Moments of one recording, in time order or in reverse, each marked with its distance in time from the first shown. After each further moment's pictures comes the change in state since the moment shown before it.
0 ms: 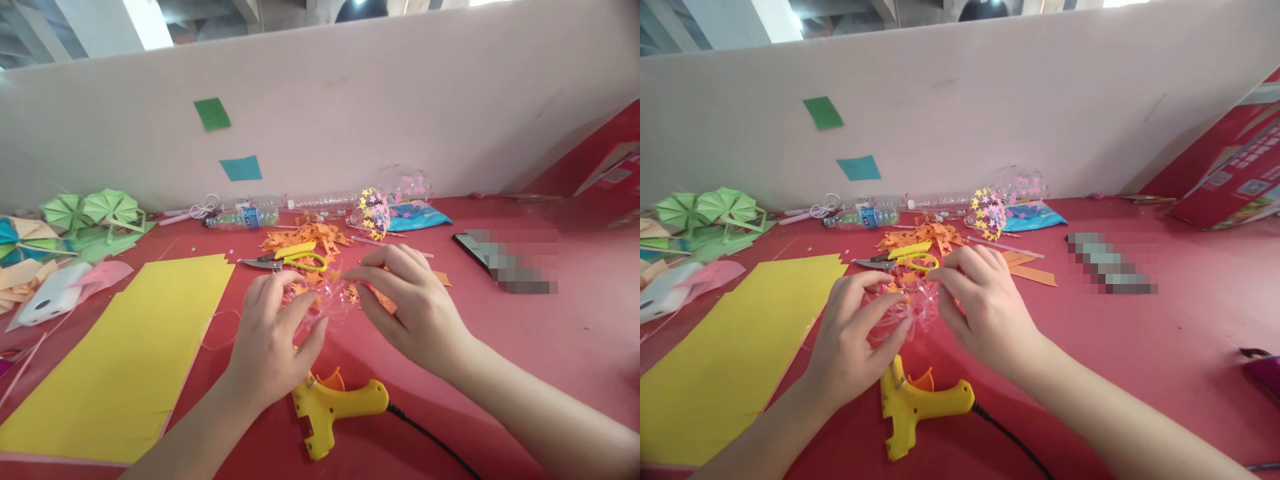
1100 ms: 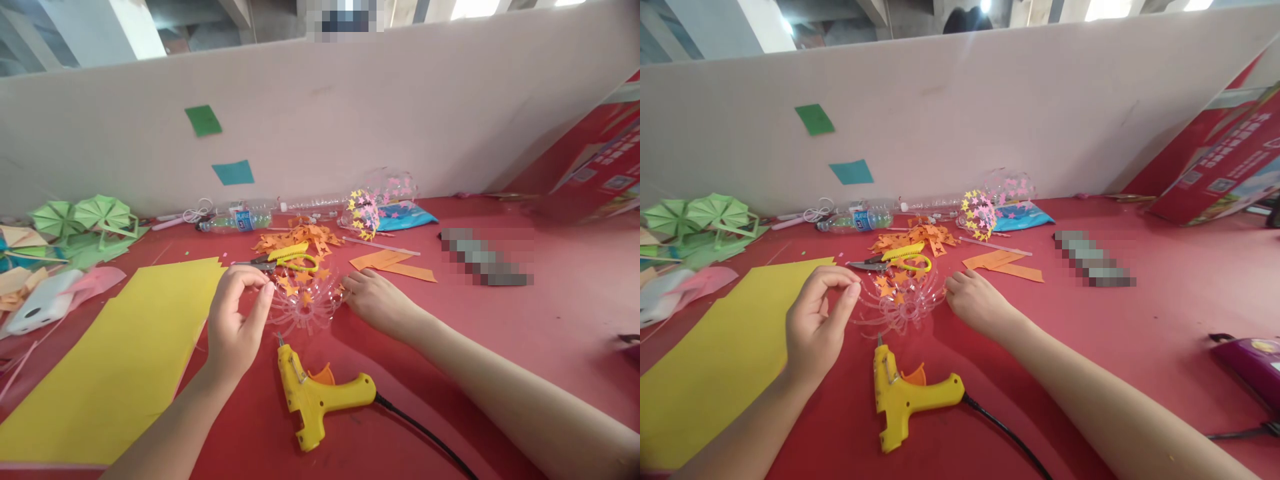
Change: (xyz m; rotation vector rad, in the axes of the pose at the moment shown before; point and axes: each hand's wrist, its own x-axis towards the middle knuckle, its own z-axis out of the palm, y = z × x) left_hand -0.001 -0.026 0.003 -0.384 0.262 -0.262; right_hand -0.024 0.049 0.040 -0.270 -0.634 -0.066
